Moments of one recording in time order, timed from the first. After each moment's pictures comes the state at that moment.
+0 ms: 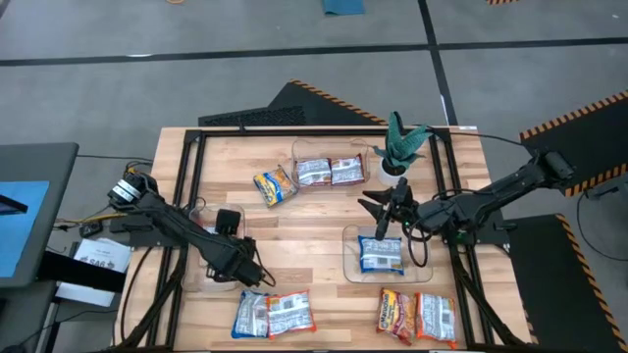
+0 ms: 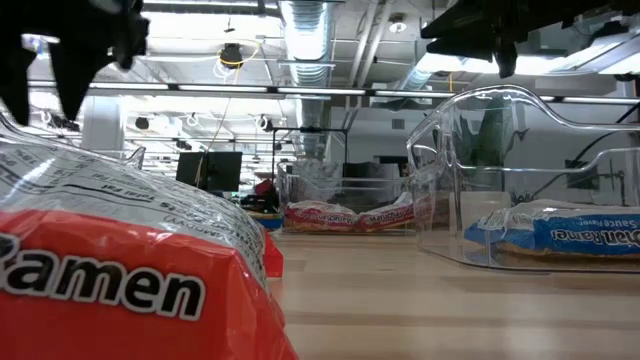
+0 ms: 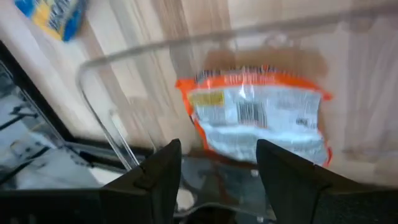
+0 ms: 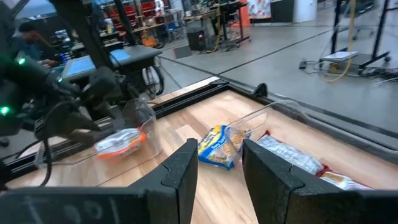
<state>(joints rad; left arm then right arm) -0.54 1.65 1.25 -1.57 -0.29 -0.46 0.35 1.03 0.54 0.33 0.80 0.35</state>
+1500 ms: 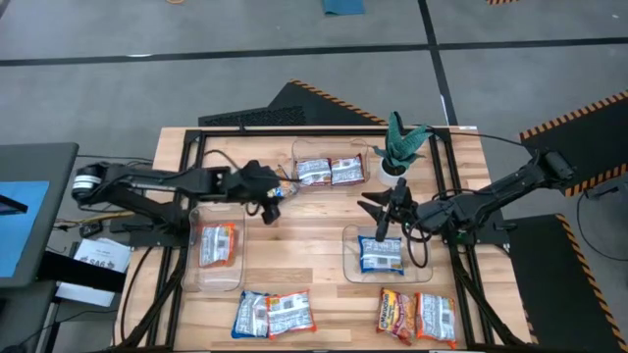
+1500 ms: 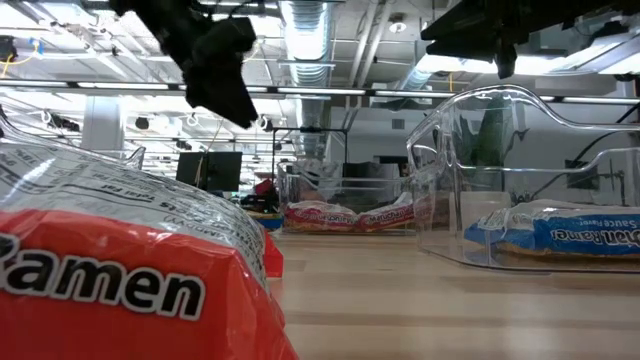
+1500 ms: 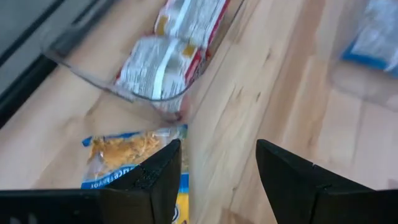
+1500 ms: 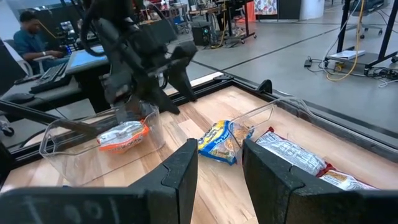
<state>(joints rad) 0.08 1.25 0.87 -0.35 -0.29 -0.26 0.34 1.03 0.54 0.31 0.78 0.34</state>
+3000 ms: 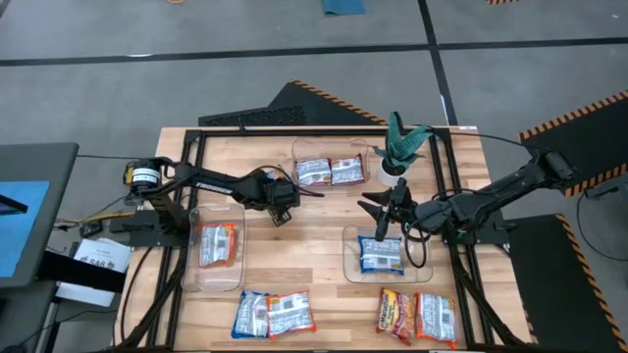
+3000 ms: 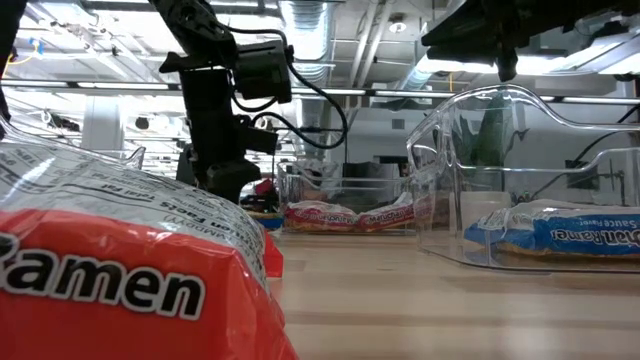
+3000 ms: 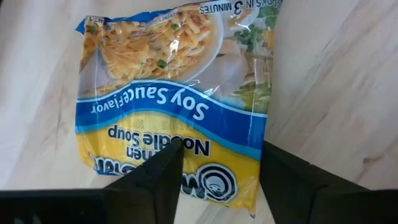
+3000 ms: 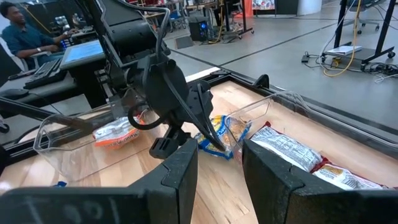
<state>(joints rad) 0.10 1.74 0.99 -0.59 -0.46 -0.40 0.34 1.03 0.54 0.28 0.78 0.36</state>
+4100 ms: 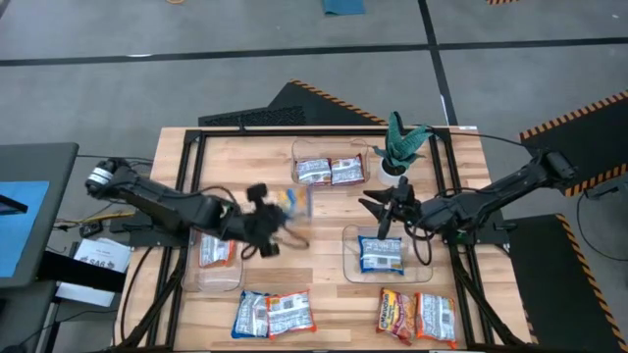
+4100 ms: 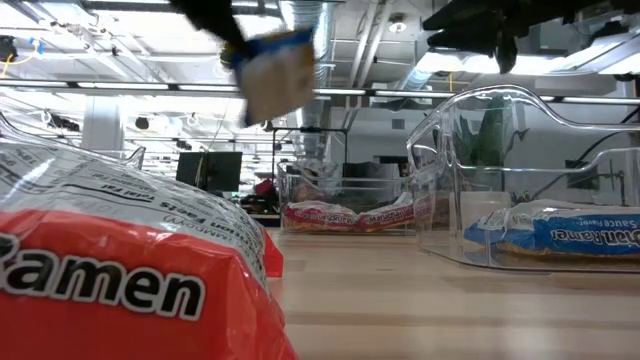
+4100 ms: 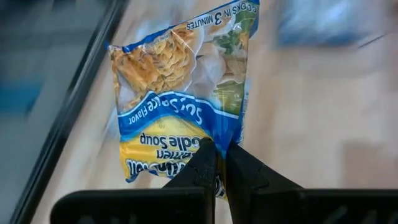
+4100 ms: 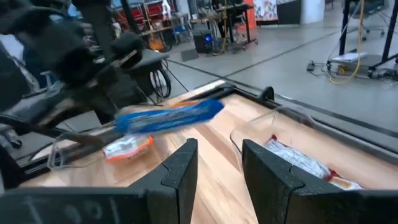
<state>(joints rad) -0.34 1.39 1.17 -0.58 -0.63 -0.20 0.35 1.00 0.54 0.34 0.78 0.33</state>
